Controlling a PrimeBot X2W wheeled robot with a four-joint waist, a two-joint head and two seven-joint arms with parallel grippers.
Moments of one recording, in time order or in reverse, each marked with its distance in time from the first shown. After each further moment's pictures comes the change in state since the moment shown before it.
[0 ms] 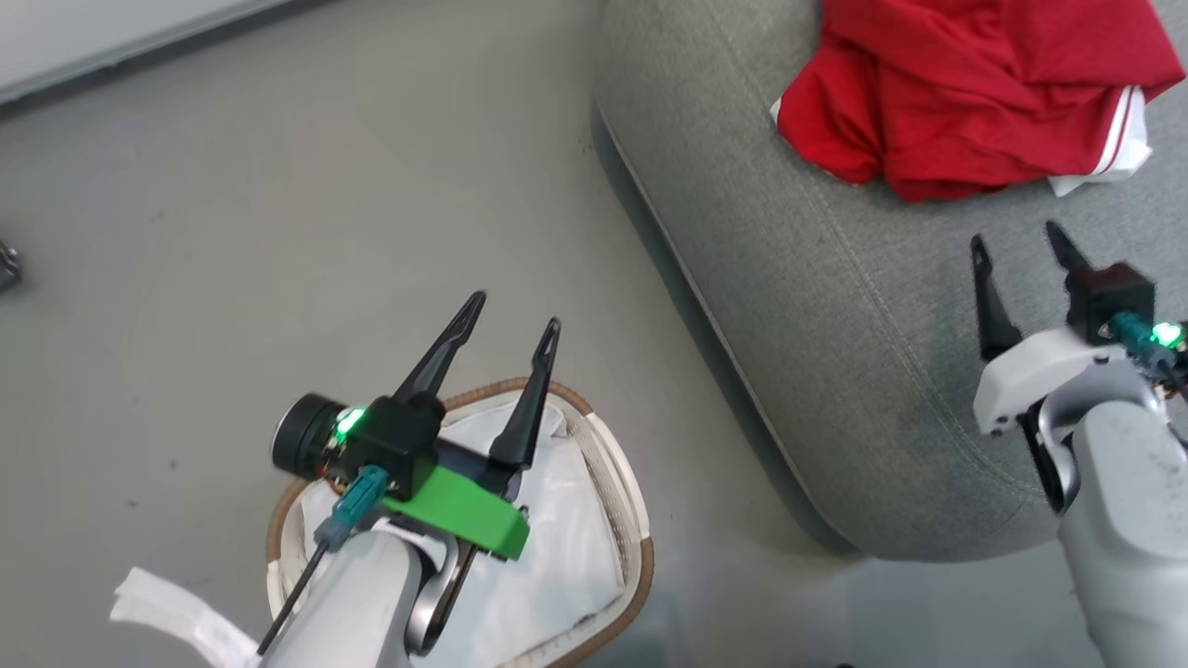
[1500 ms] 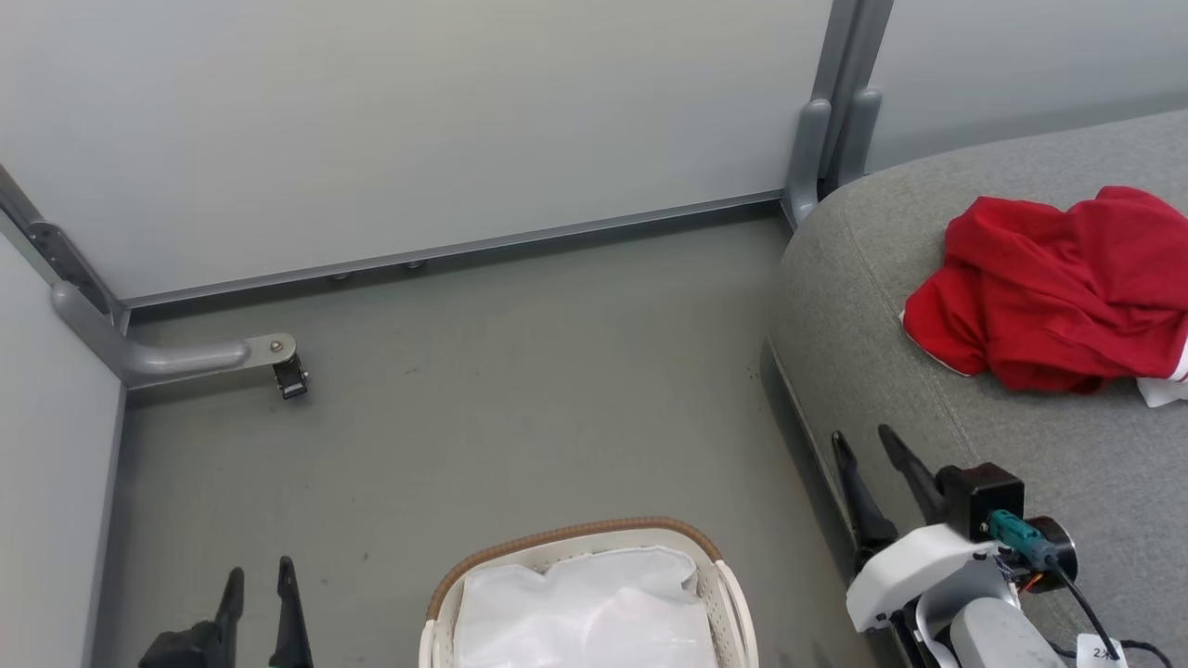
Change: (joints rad) left arm 0.383 -0.060 0.528 0.168 0.046 0.040 0.000; right arm 0.363 0.163 0.158 -0.193 0.205 0.000 0.000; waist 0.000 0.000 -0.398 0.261
